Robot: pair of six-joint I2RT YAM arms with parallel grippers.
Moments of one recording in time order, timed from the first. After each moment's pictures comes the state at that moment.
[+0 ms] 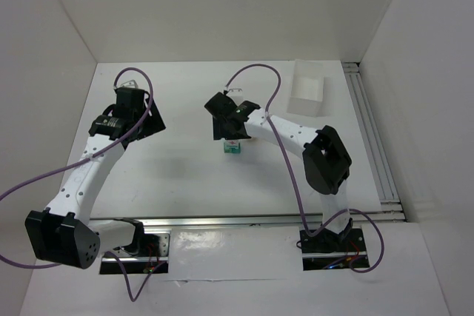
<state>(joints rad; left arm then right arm) -0.15 1.20 1.14 -0.77 -0.23 -0.52 0.83 1.96 1.62 -0.73 0.40 0.71</state>
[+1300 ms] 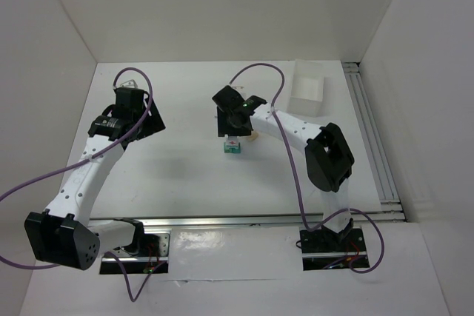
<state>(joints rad) -0.15 1.19 1.14 -0.77 -0.23 -0.52 0.77 1.97 1.64 -0.71 0.25 0.64</state>
